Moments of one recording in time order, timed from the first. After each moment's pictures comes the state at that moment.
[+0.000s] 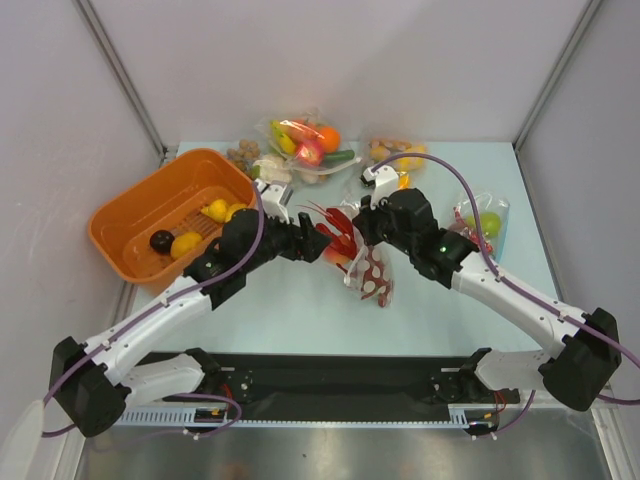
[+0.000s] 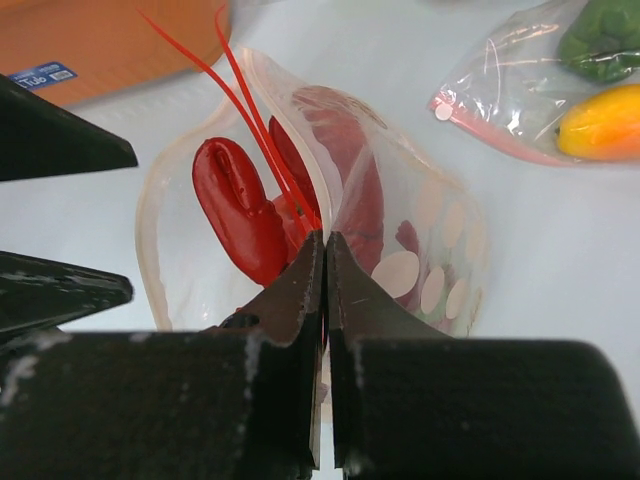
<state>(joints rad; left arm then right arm) -0.69 1.07 0.86 -0.08 0.07 -0.42 0.75 1.25 1.07 -0.18 0.09 0.18</state>
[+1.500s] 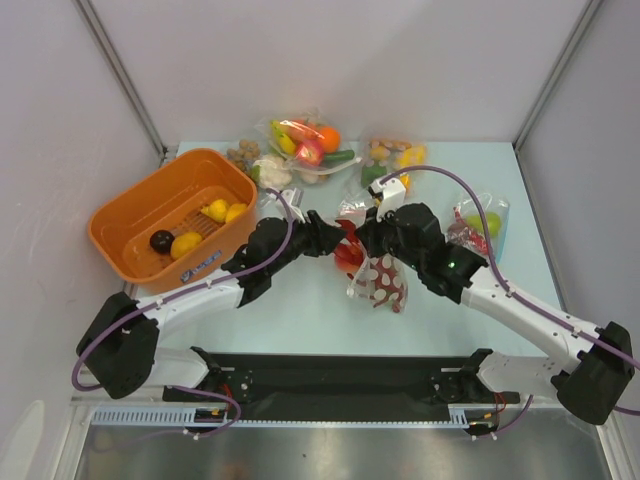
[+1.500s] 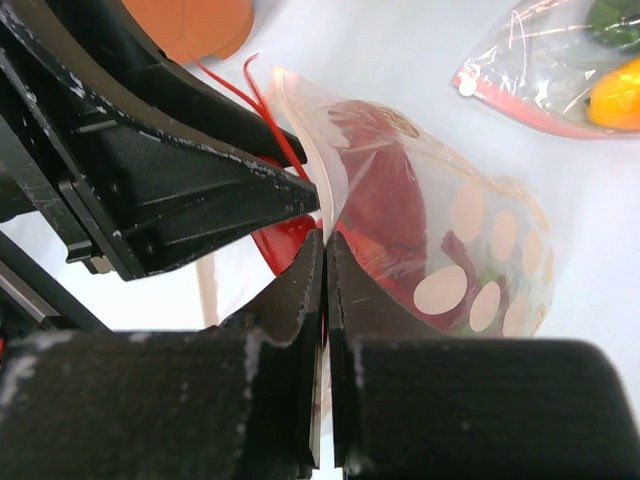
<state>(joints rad) -0.72 1.31 0.71 0.42 0.03 -0.66 0.79 1.15 0.98 -0.16 0.11 0.24</state>
